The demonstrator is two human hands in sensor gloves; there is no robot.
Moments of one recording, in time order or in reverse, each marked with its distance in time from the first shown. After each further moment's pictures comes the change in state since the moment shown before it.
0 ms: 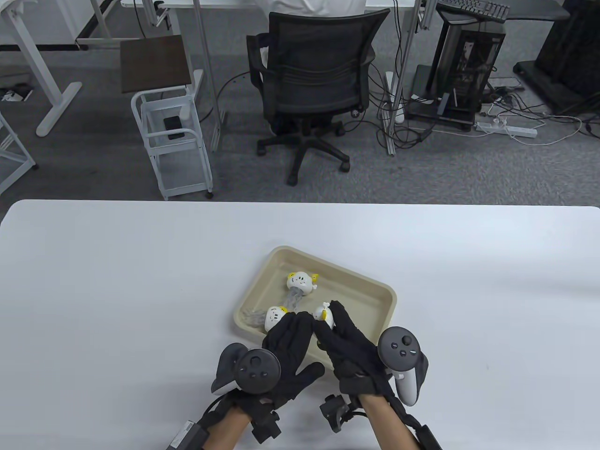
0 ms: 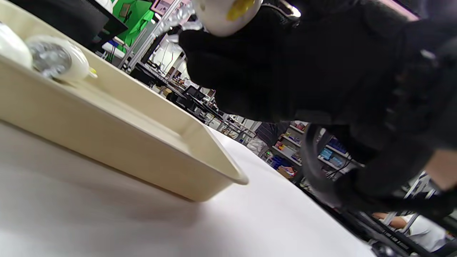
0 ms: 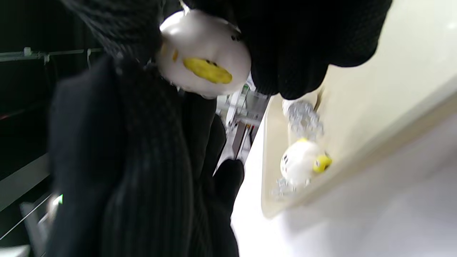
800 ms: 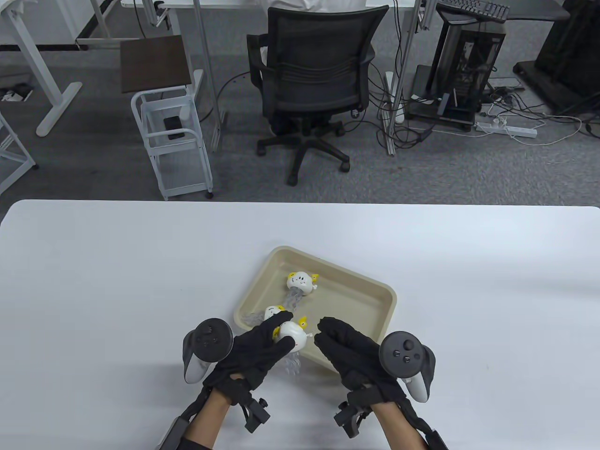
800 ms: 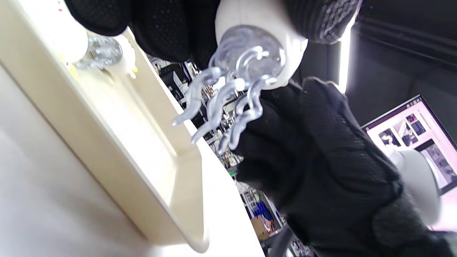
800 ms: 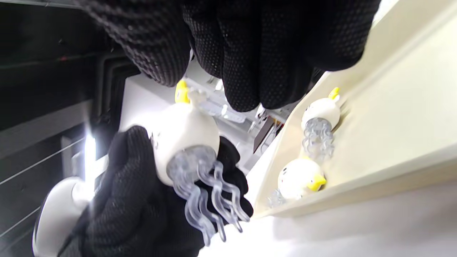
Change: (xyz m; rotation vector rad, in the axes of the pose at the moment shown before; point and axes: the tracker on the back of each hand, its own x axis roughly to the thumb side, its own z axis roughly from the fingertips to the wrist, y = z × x) left_hand -0.052 0.030 0.011 0.098 0.182 0.424; right_hand 0.008 -0.011 0.002 0.048 -0.212 0.220
